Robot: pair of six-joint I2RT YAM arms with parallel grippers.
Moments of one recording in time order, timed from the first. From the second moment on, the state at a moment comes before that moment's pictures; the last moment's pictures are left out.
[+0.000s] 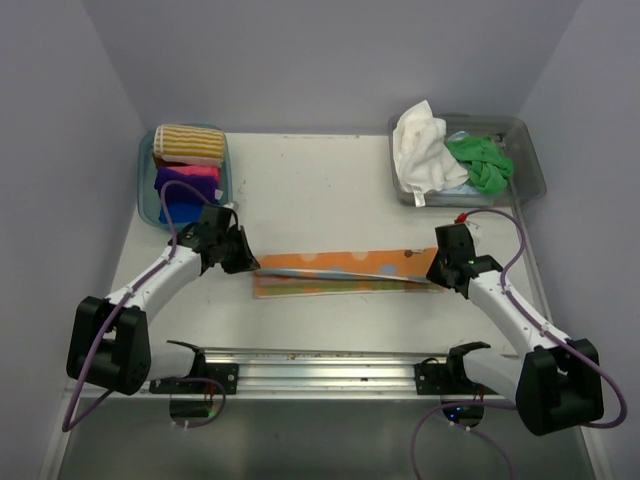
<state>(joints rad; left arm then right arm) -0.25 1.30 0.76 -0.47 0.20 -0.56 0.21 1.09 0.62 -0.55 0.28 0.60</state>
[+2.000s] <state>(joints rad) -0.22 1.57 0.84 -0.44 0.17 -0.53 0.25 1.20 0.72 -0.60 0.09 0.57</state>
